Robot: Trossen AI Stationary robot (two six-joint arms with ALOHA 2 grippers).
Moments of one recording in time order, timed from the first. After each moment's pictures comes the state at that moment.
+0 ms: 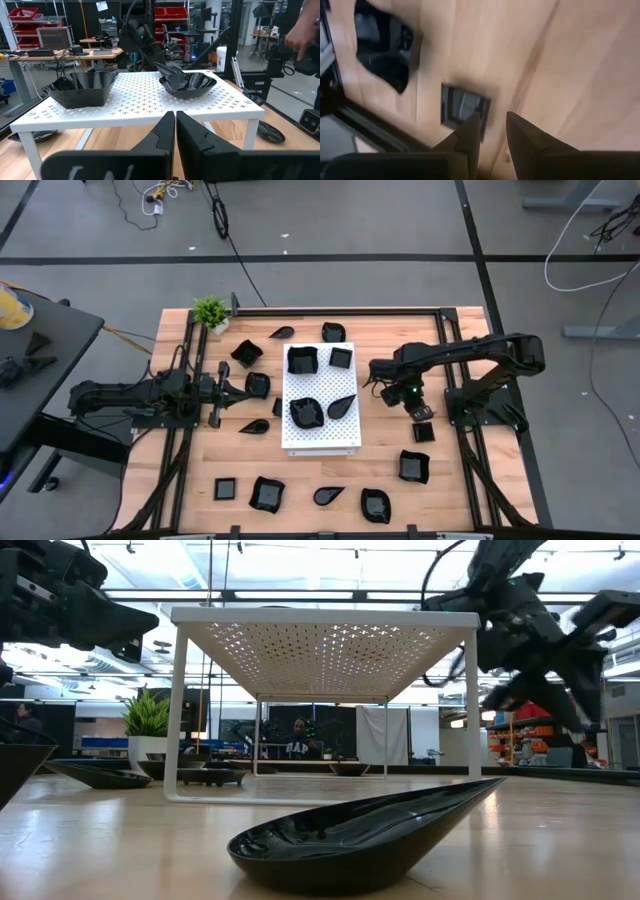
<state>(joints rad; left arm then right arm) 0.00 0.05 0.01 0.07 0.04 0.01 -0.15 1.53 0.93 -1.21 -0.40 -0.46</state>
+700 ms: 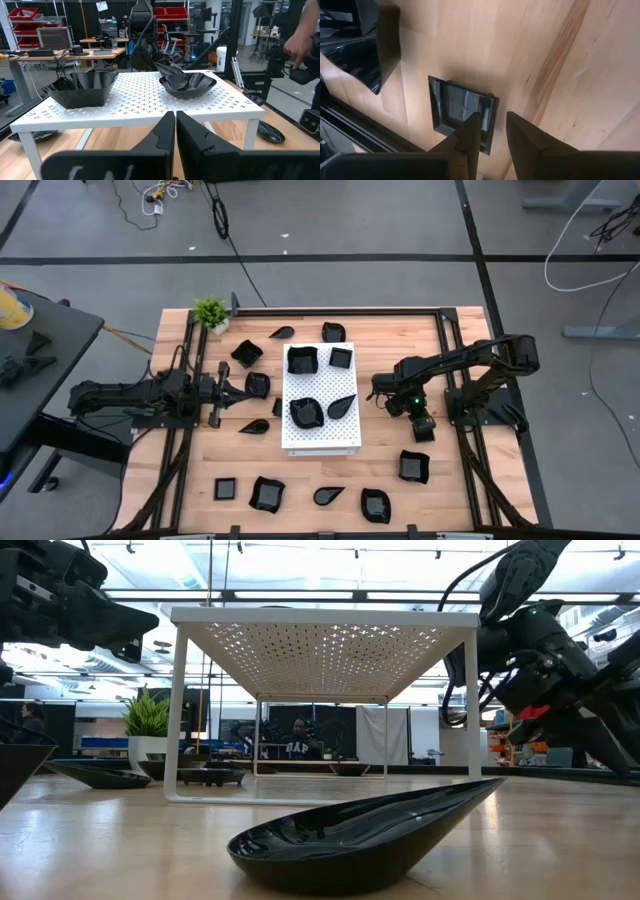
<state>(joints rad) 0.00 0.05 0.01 0.07 0.04 0.01 -0.09 1.58 0.78 -1.07 -0.40 -0.38</state>
